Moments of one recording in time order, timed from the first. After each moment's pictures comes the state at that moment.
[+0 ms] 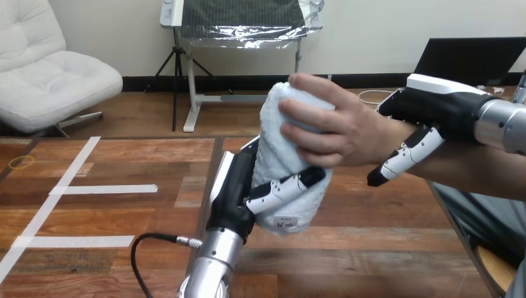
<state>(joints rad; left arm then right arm) -0.28 -0.07 -0.19 0.71 -0.01 -0.64 -0.03 -0.60 -0.78 0.17 0.16 -0.38 0.13 0.78</state>
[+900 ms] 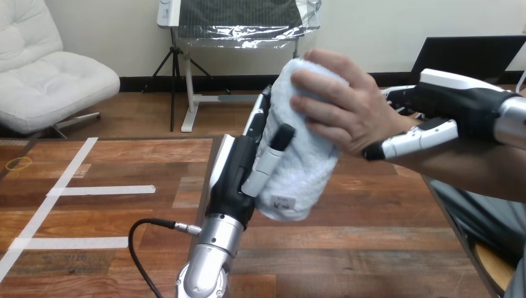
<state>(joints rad) -0.26 -0.06 -0.19 0.54 0.02 -0.52 0.00 -0.56 -0.82 0.10 0.12 -0.27 0.12 0.80</state>
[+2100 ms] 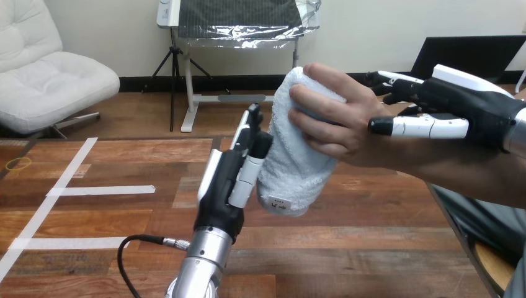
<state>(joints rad) -0.17 -0.05 -0.18 0.44 -0.01 -0.43 -0.02 -0.46 -0.81 0.02 0.09 -0.10 0.07 0.73</state>
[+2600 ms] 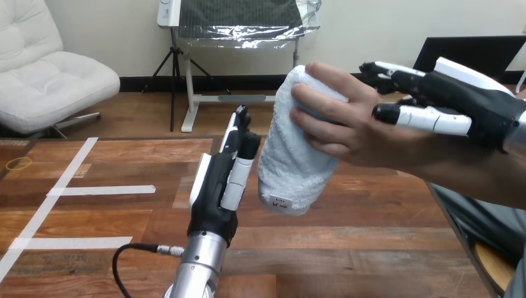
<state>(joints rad) -0.14 -0.04 -0.18 0.41 -0.04 -0.43 0.01 -0.42 -0.78 -0.02 0.09 -0.04 -0.02 0.67</state>
